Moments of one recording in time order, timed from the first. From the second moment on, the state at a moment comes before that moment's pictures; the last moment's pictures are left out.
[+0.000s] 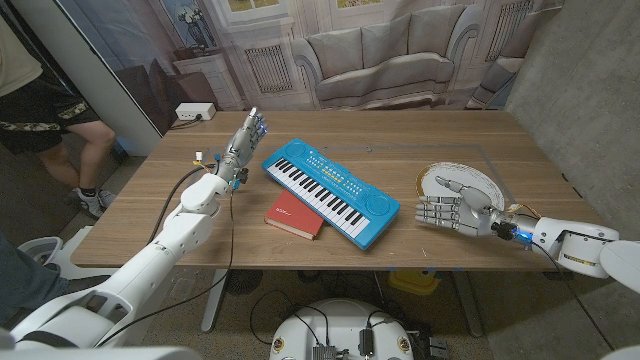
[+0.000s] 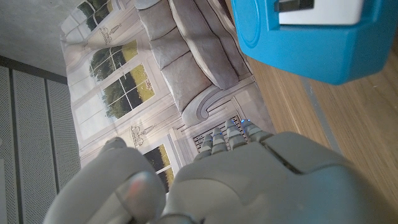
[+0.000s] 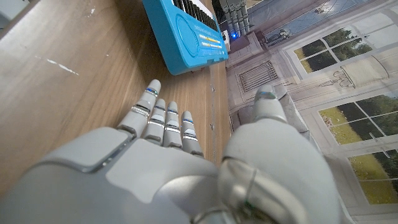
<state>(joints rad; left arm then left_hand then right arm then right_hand) 0.80 0.56 0.36 -1.26 -0.62 -0.37 -0.12 0.41 -0.01 0.01 0.10 0.29 -0.07 0.02 0.19 0.18 -0.03 -0.04 0.20 0.18 -0.06 -0.02 0.18 0.18 -0.12 -0.04 0.20 0.18 -1.54 -0.94 0.21 -1.98 1.29 -0.48 0.29 0.68 -0.05 0.18 -0.17 0.21 0.24 0.14 0.20 0.19 0.32 0.21 0.22 0.18 0.31 0.15 0.19 0.18 0.48 0.08 0.24 0.17</state>
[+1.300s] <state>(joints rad) 0.82 0.55 0.36 -1.26 -0.63 -0.38 -0.12 0.42 -0.01 0.01 0.10 0.28 -0.07 0.02 0.19 0.18 -0.03 -0.04 0.20 0.18 -0.06 -0.02 0.18 0.18 -0.12 -0.04 0.20 0.18 -1.42 -1.02 0.13 -1.92 1.38 -0.62 0.31 0.68 -0.05 0.16 -0.14 0.21 0.27 0.15 0.20 0.19 0.36 0.22 0.23 0.19 0.36 0.17 0.20 0.18 0.53 0.08 0.25 0.18</state>
